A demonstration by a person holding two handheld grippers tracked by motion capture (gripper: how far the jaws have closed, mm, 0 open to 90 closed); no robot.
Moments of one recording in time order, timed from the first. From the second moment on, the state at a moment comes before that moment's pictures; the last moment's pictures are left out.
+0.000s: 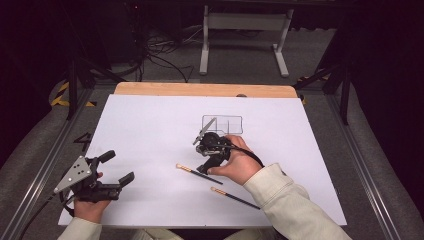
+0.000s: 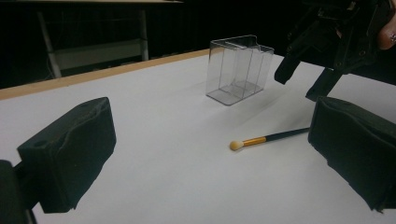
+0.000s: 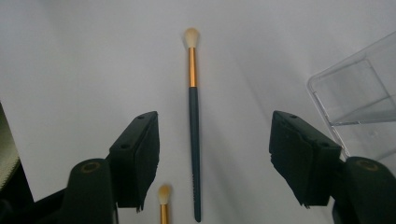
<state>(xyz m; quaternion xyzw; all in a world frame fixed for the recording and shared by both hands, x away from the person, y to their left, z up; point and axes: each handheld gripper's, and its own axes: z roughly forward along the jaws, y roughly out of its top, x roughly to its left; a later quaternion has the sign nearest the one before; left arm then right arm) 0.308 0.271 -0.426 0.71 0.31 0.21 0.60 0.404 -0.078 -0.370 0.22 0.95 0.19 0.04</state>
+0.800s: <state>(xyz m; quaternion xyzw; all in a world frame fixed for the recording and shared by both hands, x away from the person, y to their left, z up) 0.312 0.273 -0.428 0.70 0.33 0.21 0.60 0.411 -0.055 -0.399 0.21 0.96 0.16 0.02</state>
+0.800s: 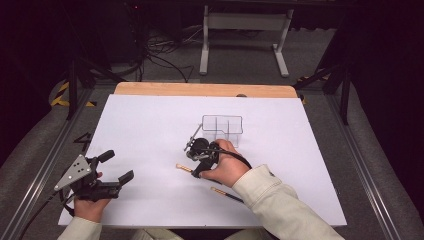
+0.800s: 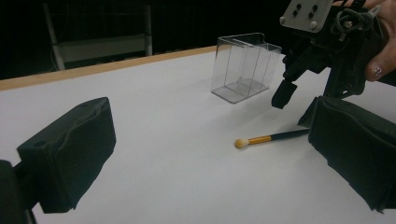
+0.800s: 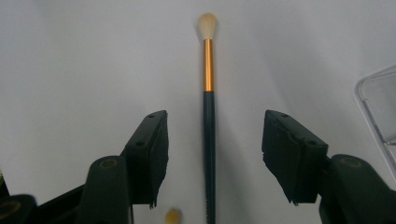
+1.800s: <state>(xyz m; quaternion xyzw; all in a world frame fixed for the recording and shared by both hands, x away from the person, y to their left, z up) 0.313 0.273 -0.429 0.71 0.33 0.20 0.59 0.413 -0.047 -0.421 0.21 0.97 0.10 0.03</state>
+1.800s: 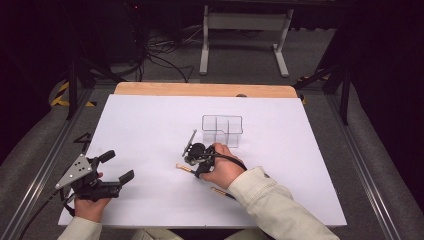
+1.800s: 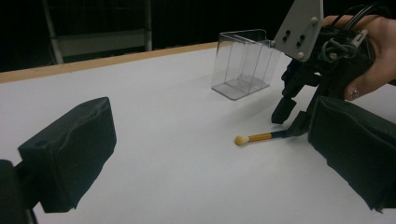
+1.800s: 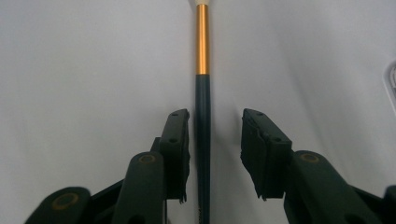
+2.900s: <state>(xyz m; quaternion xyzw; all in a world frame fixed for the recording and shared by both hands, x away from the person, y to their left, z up) 0.313 0.271 -0.429 0.71 0.33 0.19 0.60 0.412 -0.041 -0.422 0.20 0.98 0.08 0.03</state>
